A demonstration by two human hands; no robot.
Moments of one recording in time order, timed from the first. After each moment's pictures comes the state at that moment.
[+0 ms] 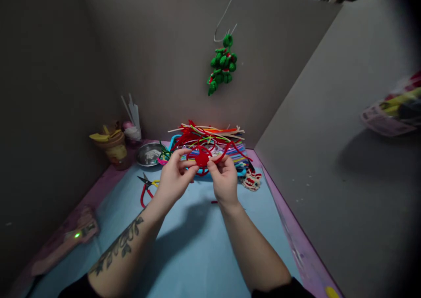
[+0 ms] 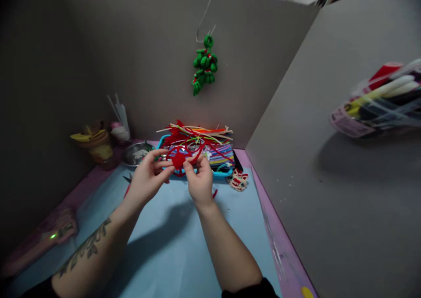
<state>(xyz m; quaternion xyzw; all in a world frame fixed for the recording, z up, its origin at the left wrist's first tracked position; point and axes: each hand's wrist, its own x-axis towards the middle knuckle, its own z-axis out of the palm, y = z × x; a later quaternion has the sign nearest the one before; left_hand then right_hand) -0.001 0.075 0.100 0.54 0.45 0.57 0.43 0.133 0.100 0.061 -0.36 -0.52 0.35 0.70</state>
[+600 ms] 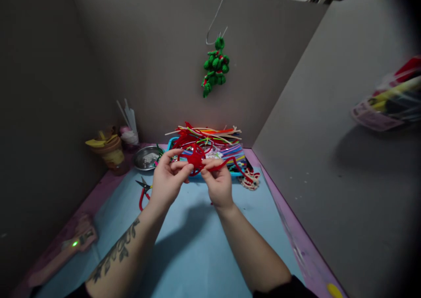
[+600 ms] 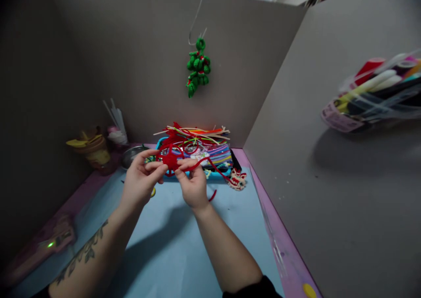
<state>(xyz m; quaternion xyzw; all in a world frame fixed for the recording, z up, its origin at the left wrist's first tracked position) -0.001 0.078 0.096 0.50 0.40 0.63 0.44 0.131 0.092 0.061 -0.30 -0.57 0.32 0.70</state>
